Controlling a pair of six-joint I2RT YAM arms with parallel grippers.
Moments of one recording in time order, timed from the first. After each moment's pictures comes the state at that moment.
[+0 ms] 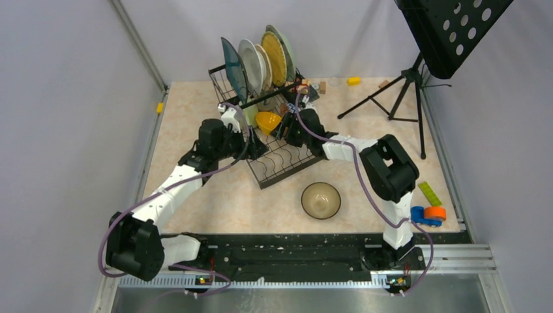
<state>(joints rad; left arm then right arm) -0.33 1.22 0.84 -0.09 0.38 -0.39 0.63 2.00 1.27 0.26 -0.04 0.81</state>
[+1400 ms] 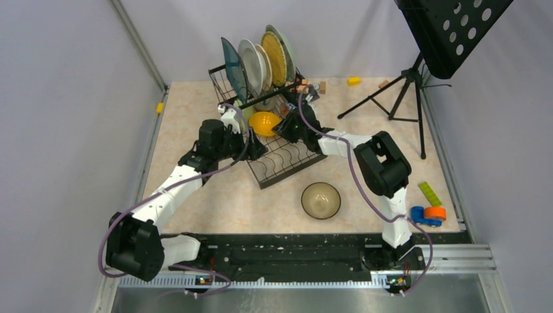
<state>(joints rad) -0.33 1.22 0.84 -0.12 0.37 -0.39 0.62 2.07 1.36 0.21 -0.01 1.05</state>
